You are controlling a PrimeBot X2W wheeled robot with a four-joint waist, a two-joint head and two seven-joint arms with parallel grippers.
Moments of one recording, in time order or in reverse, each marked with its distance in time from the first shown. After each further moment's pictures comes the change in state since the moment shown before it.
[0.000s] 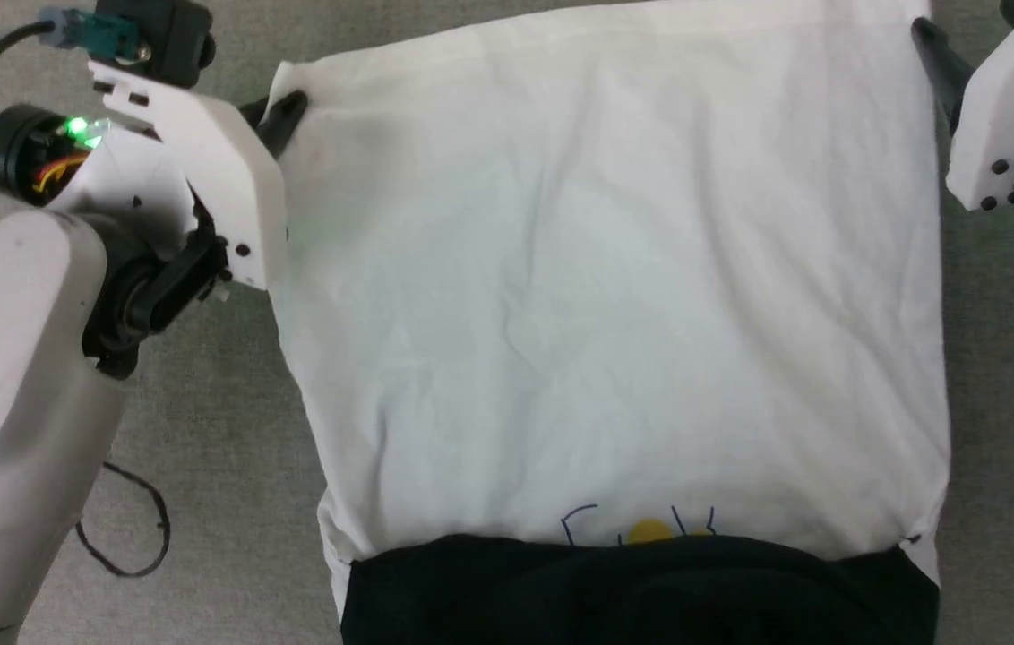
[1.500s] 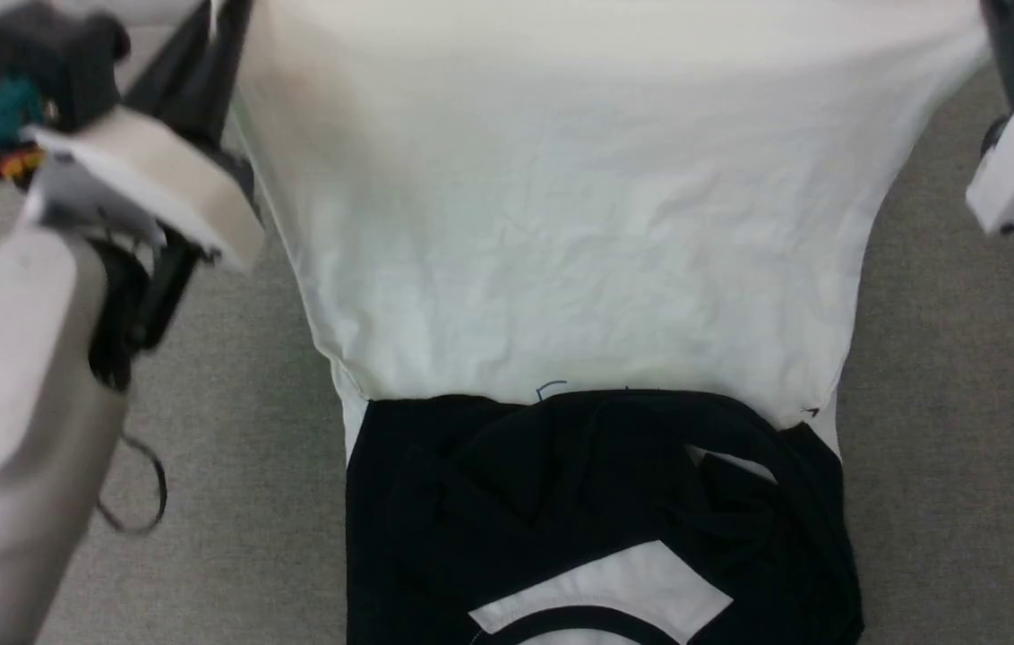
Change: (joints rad) left arm 0.005 -0.024 0.047 0.085 0.123 -0.055 -0.561; right arm 0.060 -0.030 -0.031 0.031 0.066 0.001 -0.315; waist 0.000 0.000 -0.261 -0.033
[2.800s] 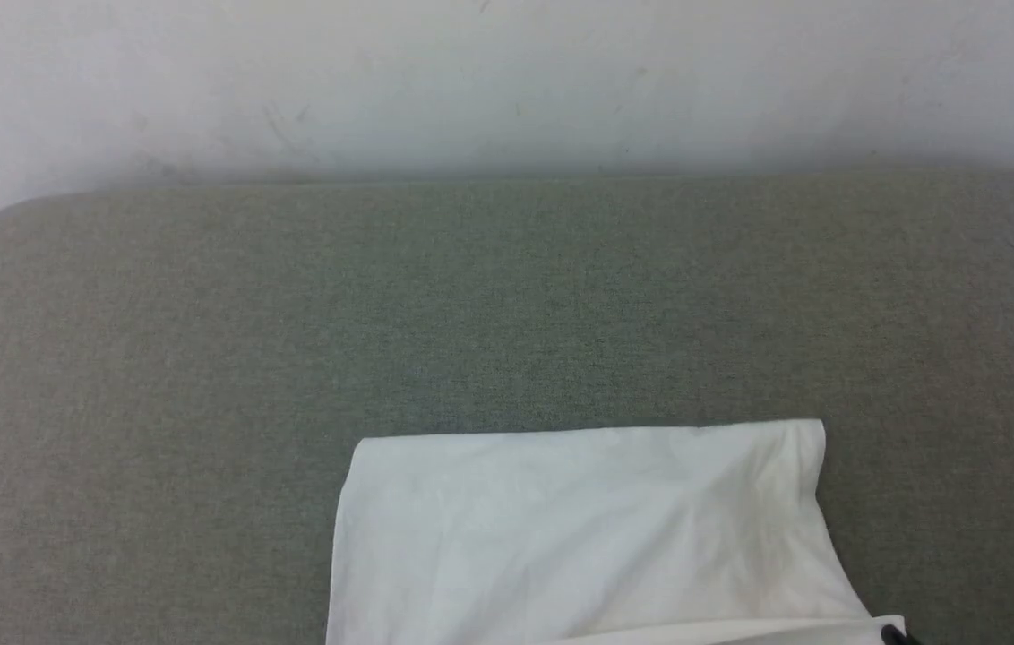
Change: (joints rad) left arm 1.249 0.166 -0.037 -0.537 -0.375 0.169 0.031; right arm 1.194 0.195 -0.102 -0.516 0.236 -0.001 0.053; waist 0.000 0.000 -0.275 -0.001
